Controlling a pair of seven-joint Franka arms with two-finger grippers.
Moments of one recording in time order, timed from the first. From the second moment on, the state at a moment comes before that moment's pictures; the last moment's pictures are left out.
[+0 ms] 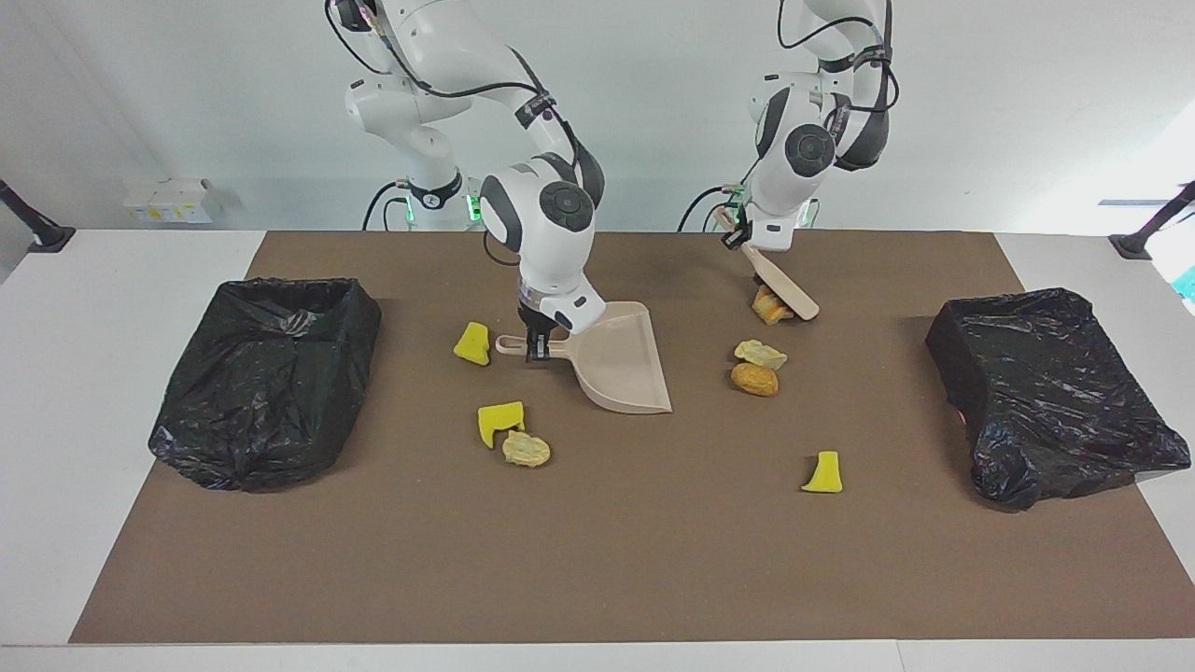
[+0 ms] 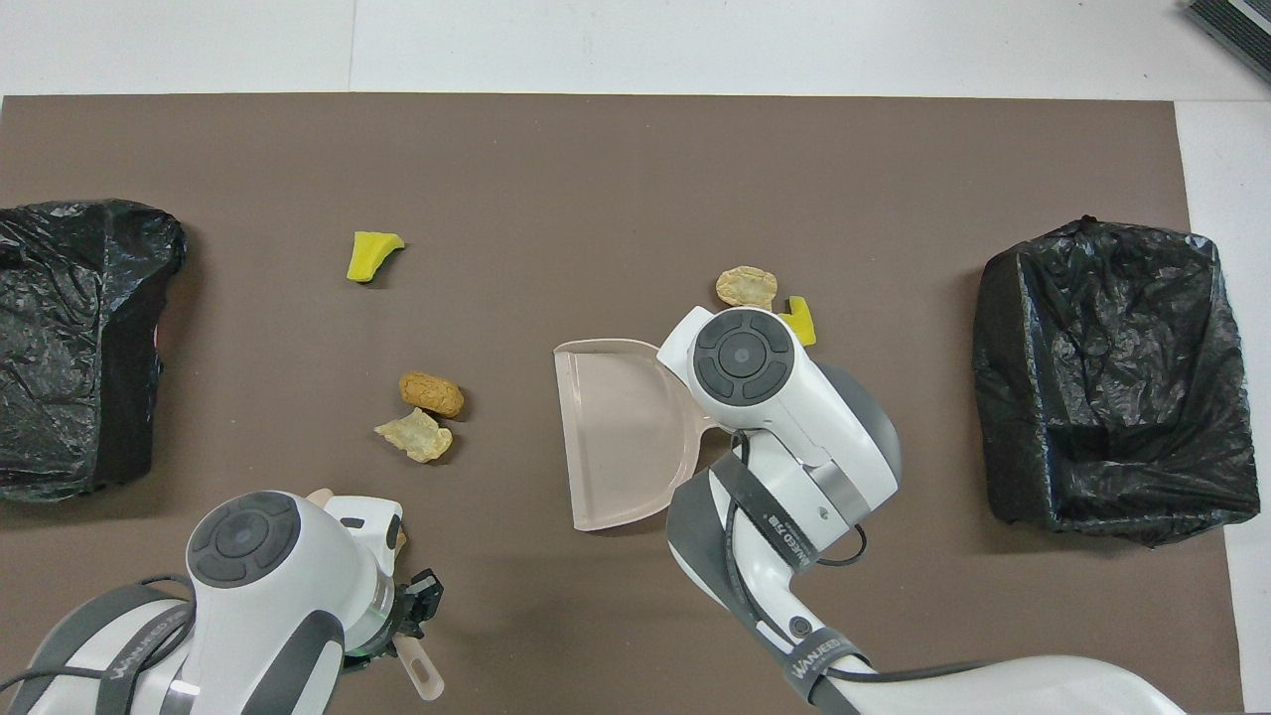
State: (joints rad) left arm -0.15 -0.36 -0.33 -2.57 -0.29 1.85 -0.92; right arm 0.40 0.26 0.12 -1.92 -0.22 2.04 -1.00
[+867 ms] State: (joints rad) left arm -0.20 -0.16 -0.32 -2.41 -0.30 2.03 -0.98; right arm 0.40 0.26 0.12 -1.92 -0.22 2.02 -0.88
